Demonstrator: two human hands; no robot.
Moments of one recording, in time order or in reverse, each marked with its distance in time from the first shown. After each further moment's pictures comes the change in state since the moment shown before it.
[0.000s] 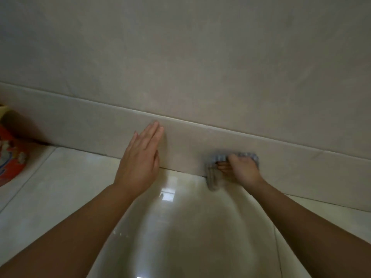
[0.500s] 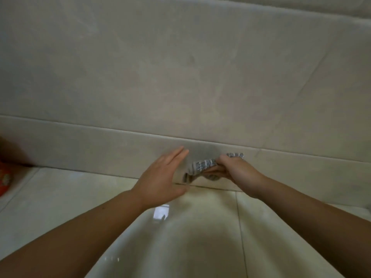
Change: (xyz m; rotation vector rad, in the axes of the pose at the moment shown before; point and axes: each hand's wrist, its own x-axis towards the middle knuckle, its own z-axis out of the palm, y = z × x) left_hand 0.012 0.144 -0.014 -0.166 -0.408 0.141; right_hand -0.059 0.036 -0.102 0.601 -0.248 -0.060
